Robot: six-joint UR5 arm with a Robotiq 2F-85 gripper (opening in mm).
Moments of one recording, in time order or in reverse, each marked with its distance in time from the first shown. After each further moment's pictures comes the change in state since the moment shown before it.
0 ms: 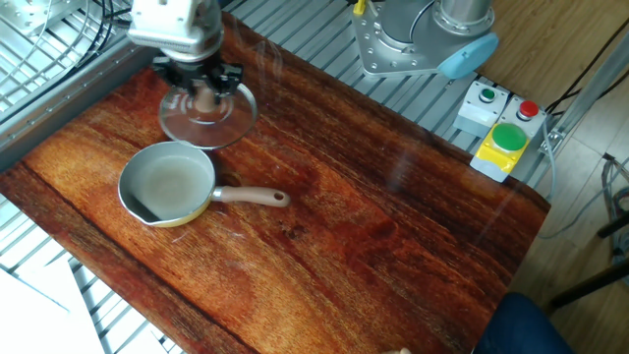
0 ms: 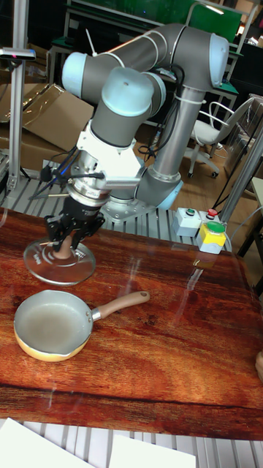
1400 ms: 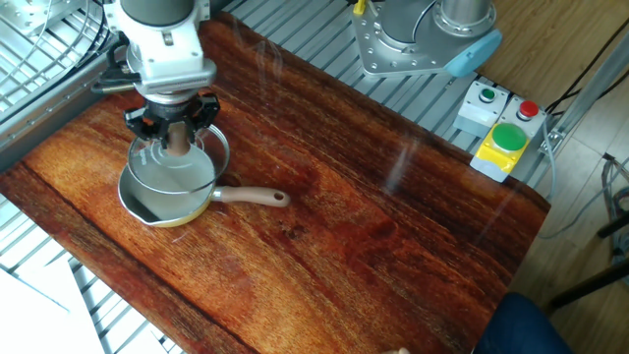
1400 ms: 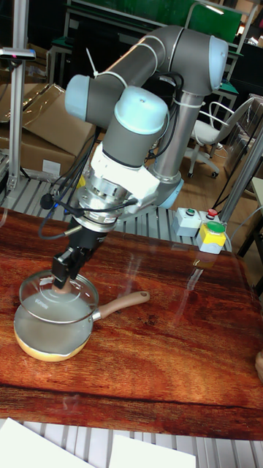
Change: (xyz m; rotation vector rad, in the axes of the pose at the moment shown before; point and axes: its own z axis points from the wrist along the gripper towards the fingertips) arm -0.080 -0.022 0.004 0.112 -0.100 -0.458
